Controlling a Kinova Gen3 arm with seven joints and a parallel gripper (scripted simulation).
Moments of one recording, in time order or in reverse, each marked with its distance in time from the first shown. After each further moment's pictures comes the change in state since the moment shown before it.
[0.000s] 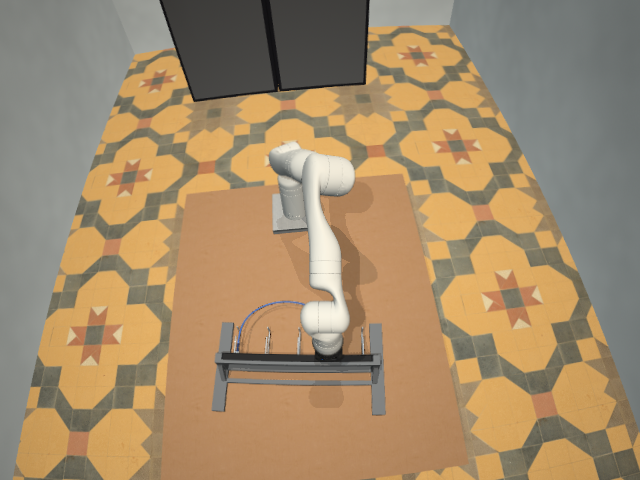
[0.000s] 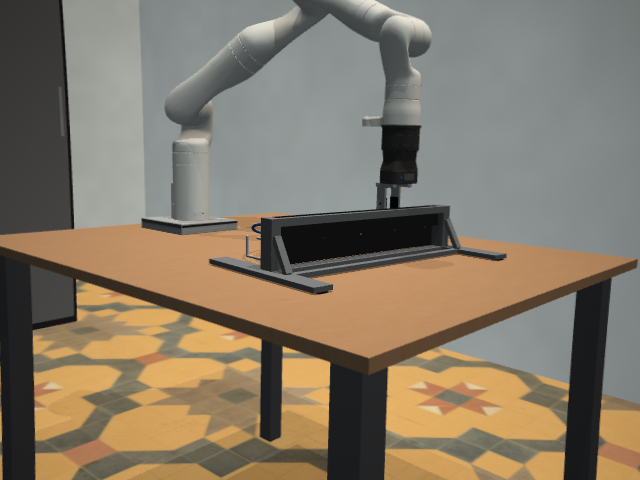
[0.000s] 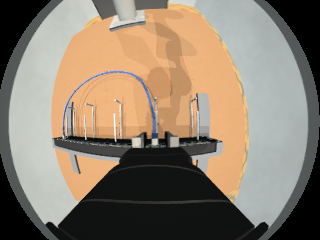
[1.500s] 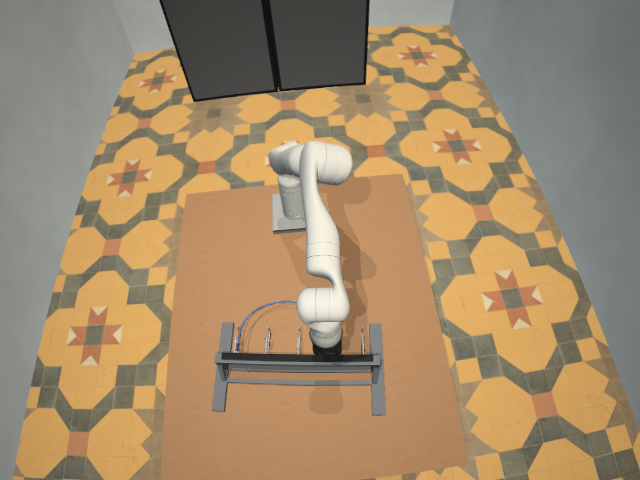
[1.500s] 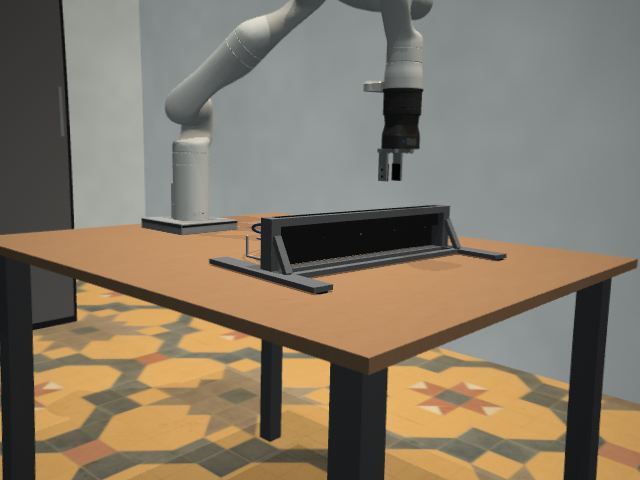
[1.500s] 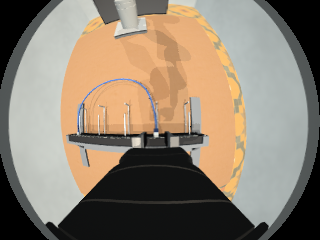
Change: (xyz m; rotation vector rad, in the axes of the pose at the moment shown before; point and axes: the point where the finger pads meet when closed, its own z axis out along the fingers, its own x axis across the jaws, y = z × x) arm -0.002 0.003 -0.069 -0.011 -0.003 -0.001
